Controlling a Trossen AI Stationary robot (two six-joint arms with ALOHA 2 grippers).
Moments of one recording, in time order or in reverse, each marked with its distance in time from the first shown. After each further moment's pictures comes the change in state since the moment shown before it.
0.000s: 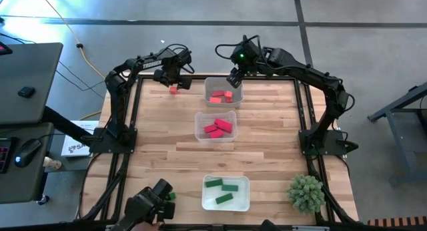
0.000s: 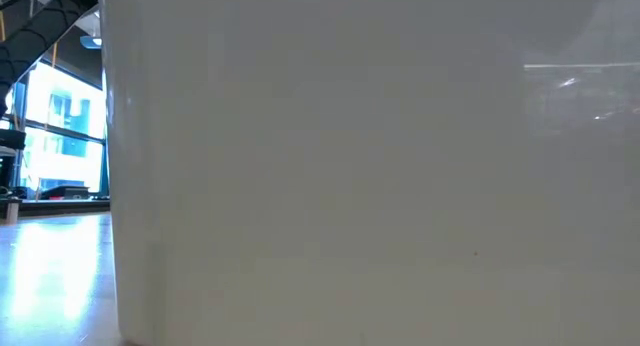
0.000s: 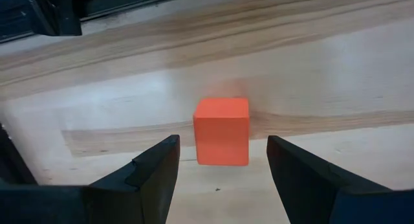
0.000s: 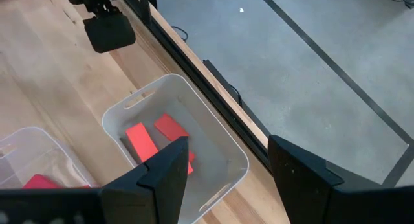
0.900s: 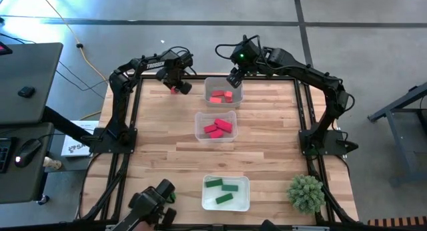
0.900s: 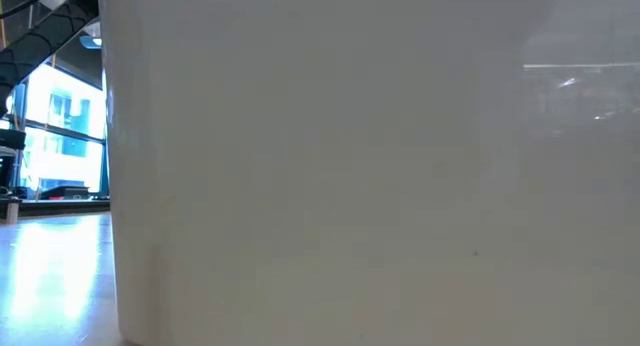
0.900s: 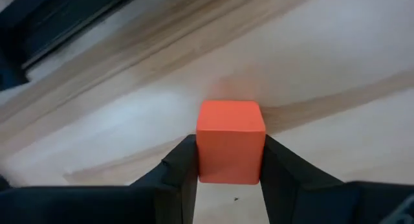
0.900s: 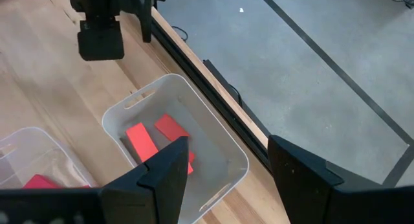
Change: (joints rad) left arm -0.005 0.059 0.001 0.008 0.013 0.265; right arm 0.000 0.000 0.000 0.000 0.000 0.000
